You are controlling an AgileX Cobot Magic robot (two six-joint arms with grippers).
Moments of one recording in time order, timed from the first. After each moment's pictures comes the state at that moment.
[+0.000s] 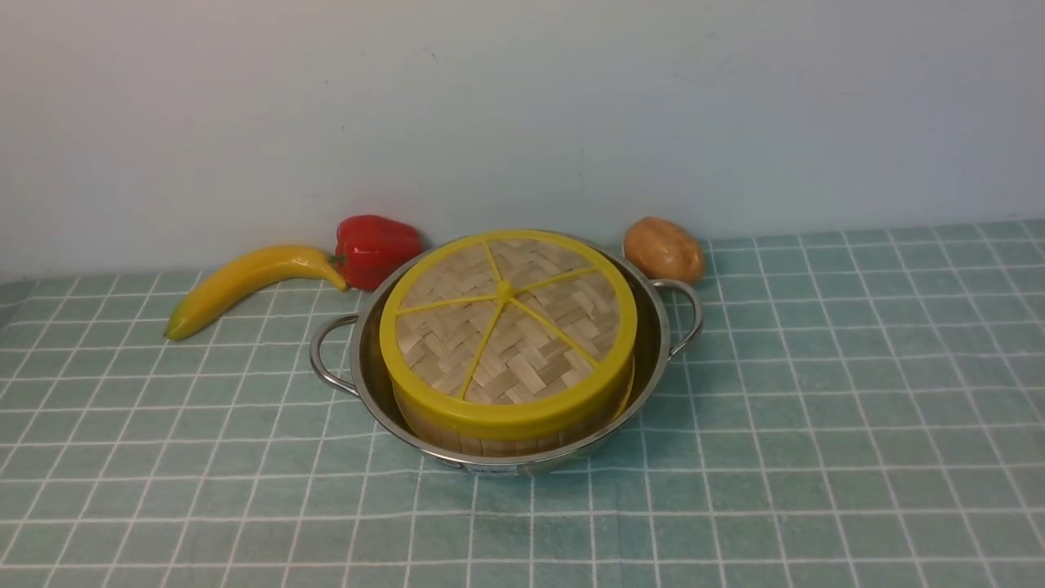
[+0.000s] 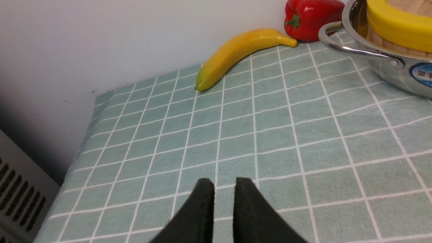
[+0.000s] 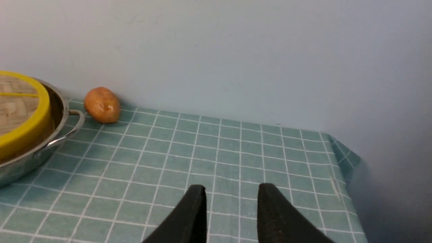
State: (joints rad) right arm 0.07 0.16 -0.70 -0.13 0.96 0.06; left arm 0.11 0.02 0.01 0.06 0.34 0.25
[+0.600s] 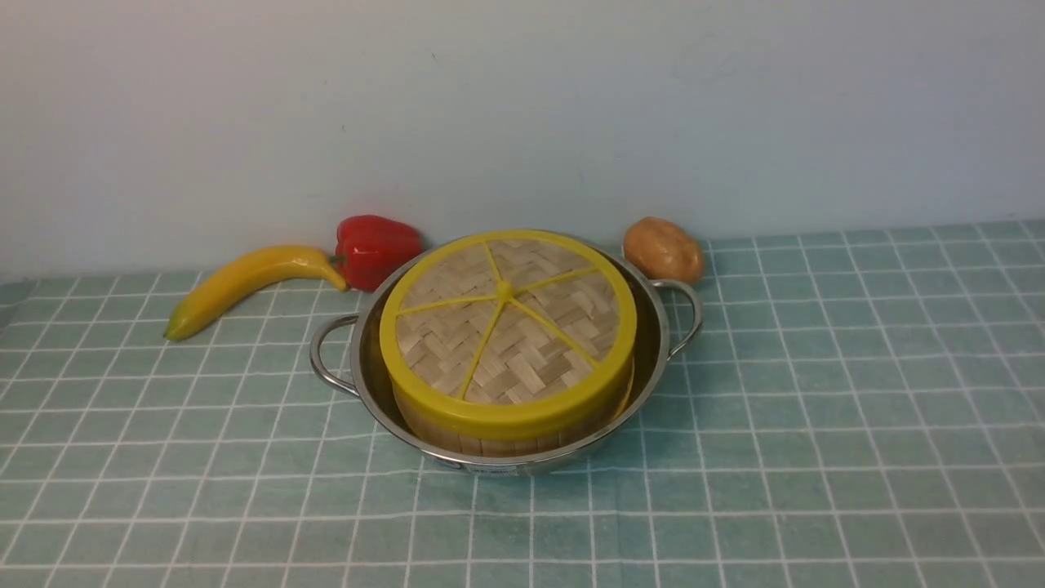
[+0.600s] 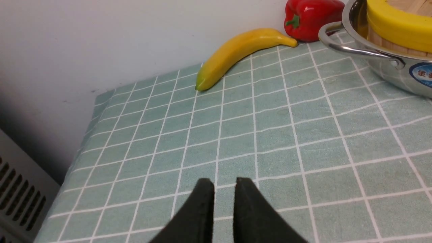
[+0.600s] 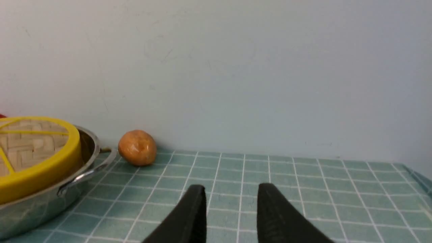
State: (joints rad) right arm 0.07 0.01 -0.03 -0.07 0.23 0.15; left arm 0.11 0.02 0.01 0.06 0.34 0.25
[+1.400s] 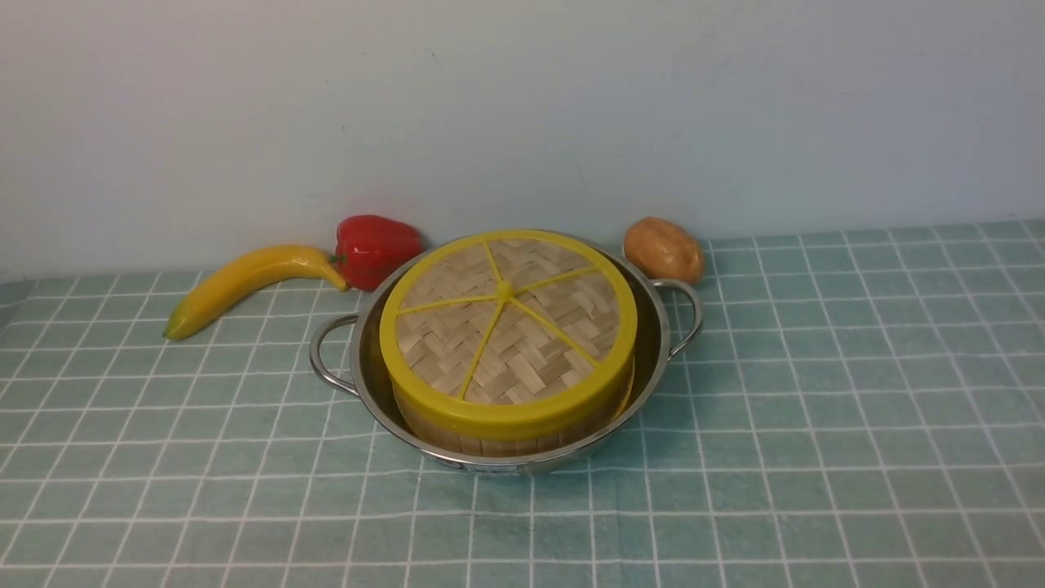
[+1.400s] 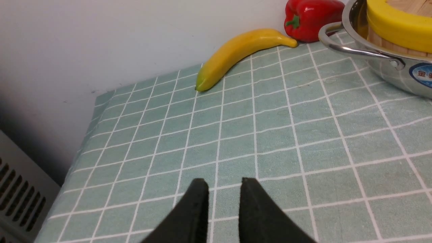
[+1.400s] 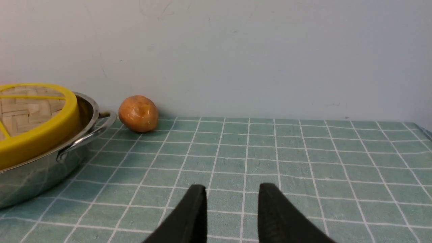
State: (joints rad) right arm 0.07 0.00 0.01 -0.06 0.26 0.18; left arm 0.11 0.02 0.01 0.06 0.34 0.25
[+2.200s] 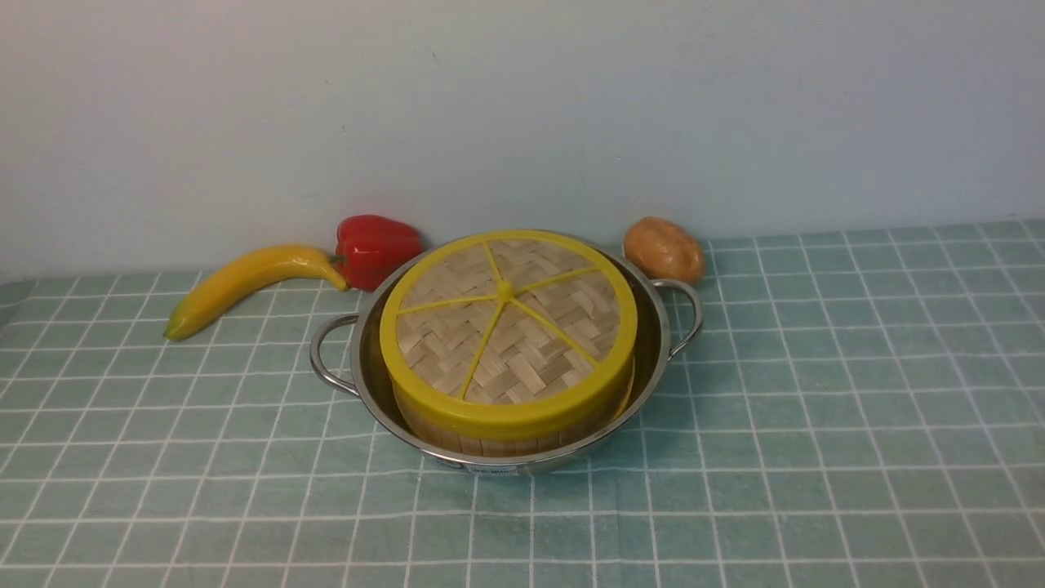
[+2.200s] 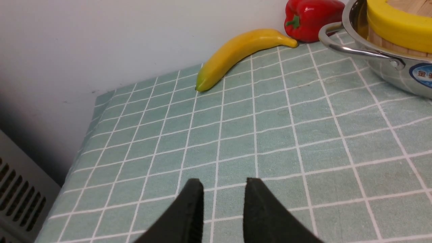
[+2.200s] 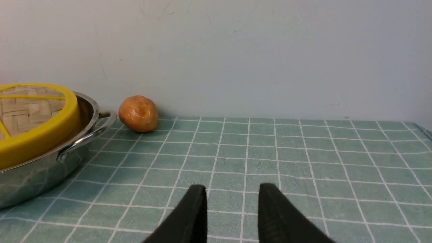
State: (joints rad) right arm 0.07 0.00 0.01 -0.06 0.26 0.18; left arm 0.11 0.02 0.01 0.06 0.34 0.25
